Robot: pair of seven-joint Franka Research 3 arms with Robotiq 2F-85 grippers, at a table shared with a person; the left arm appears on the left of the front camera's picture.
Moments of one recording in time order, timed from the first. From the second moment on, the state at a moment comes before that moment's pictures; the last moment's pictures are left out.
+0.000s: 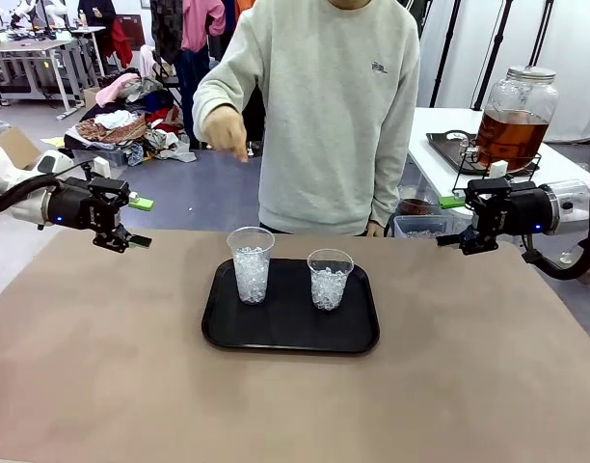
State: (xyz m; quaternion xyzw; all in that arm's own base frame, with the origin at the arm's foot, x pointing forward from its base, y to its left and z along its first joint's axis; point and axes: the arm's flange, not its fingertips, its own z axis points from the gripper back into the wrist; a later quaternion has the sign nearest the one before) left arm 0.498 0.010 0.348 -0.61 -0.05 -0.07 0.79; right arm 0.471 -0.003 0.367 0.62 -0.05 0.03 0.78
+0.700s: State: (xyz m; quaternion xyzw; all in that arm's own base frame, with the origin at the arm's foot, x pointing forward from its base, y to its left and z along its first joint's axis) left arm 0.498 0.010 0.348 -0.61 -0.05 -0.07 0.79; right arm 0.471 -0.003 0.367 0.62 -0.05 0.03 0.78
